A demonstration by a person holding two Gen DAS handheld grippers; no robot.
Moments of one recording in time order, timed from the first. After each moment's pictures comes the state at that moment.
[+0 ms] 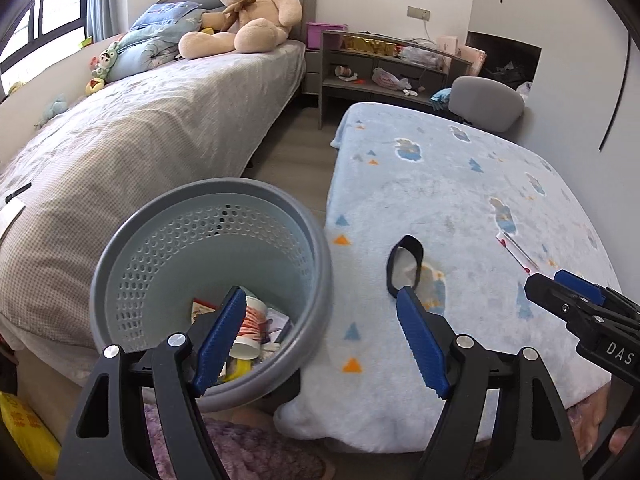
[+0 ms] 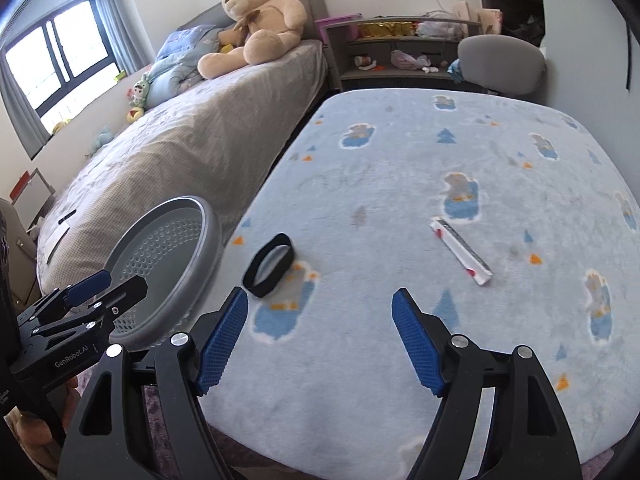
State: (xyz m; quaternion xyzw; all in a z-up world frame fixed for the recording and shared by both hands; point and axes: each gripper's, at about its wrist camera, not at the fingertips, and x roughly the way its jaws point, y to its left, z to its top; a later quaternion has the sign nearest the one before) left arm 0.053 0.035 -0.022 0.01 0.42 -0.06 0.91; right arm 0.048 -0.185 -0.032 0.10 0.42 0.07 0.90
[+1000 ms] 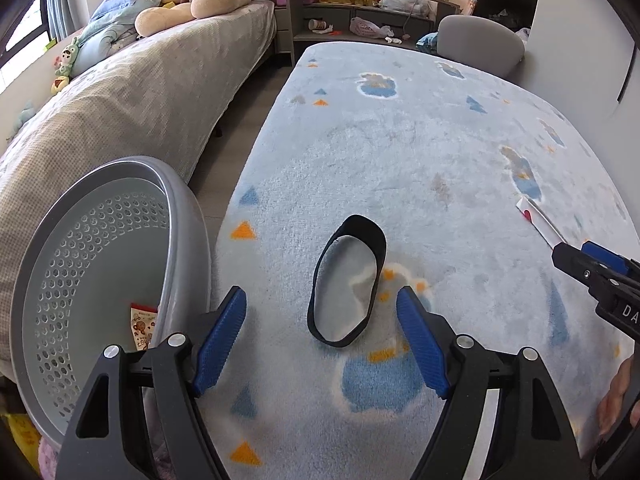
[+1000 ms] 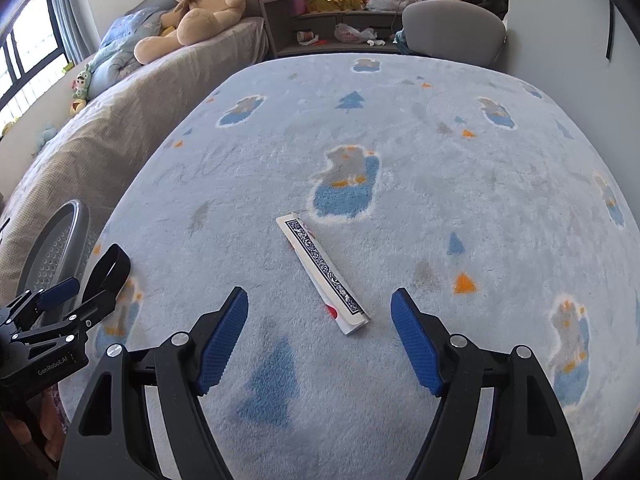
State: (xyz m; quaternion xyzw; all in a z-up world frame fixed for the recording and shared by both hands) left arm 0.130 -0.049 -0.102 0.05 0.48 -0.07 0.87; right arm 0.109 -0.275 -0.099 0.08 0.46 -0.01 0.88
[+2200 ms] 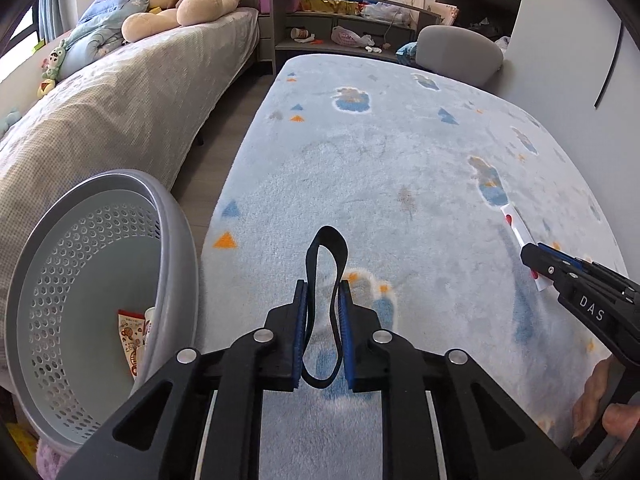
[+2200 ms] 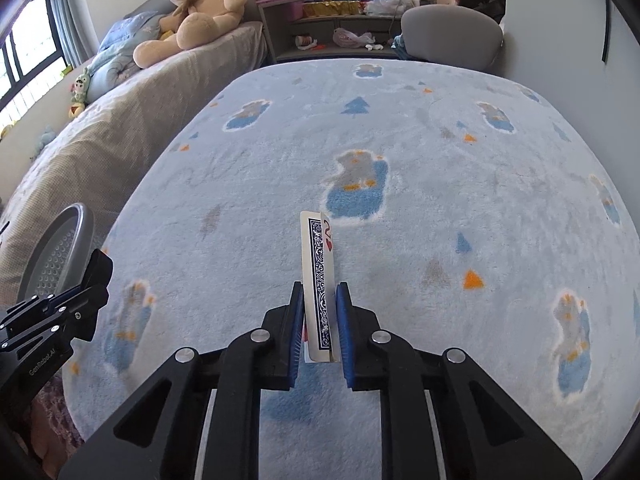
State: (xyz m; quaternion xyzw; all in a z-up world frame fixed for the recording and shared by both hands) left arm 0.116 -0.047 -0.081 0.03 0.47 -0.11 0.88; right arm 0.102 -0.258 -0.090 0.08 0.45 -0.01 0.89
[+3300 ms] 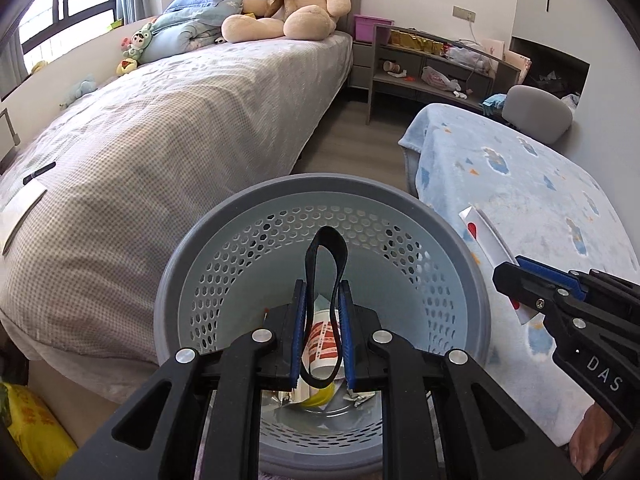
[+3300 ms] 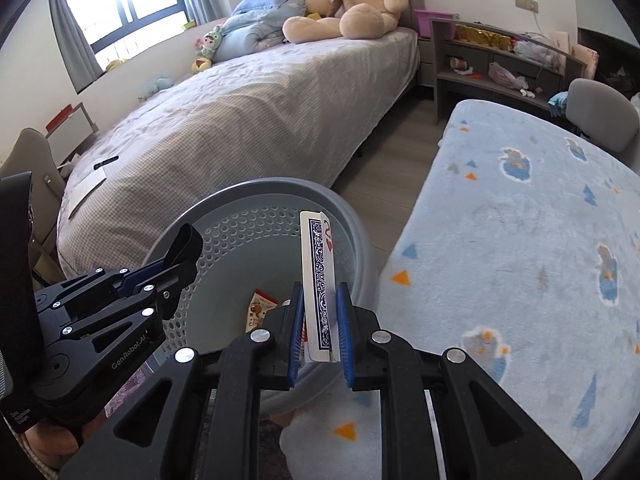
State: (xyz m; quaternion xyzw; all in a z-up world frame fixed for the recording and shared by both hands) left arm 0.104 0.154 -0.044 0.00 0.43 0.00 0.90; right arm 0.122 -0.013 -0.043 0.02 0.43 0.19 0.88
